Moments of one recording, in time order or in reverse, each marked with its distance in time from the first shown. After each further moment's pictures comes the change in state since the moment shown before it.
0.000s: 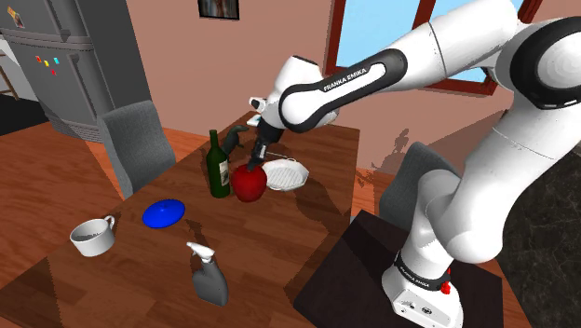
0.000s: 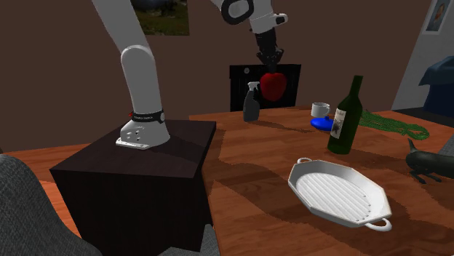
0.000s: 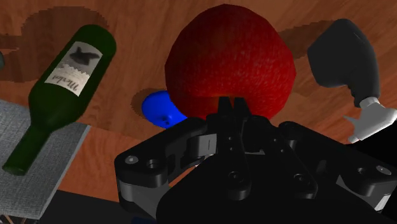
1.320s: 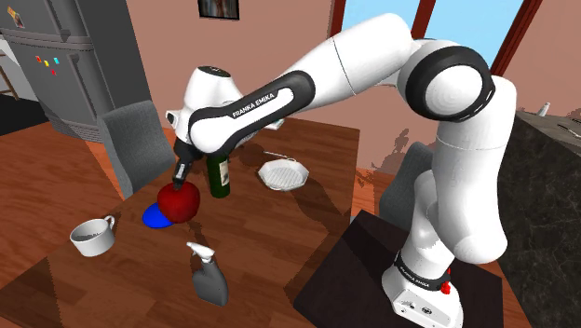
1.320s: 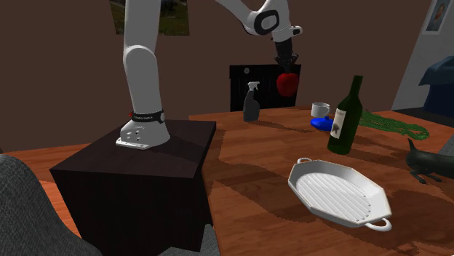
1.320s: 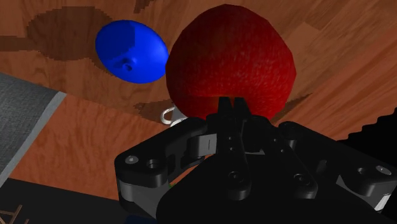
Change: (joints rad) arm 0.112 0.506 0.120 0.533 -0.012 -0.007 0.257
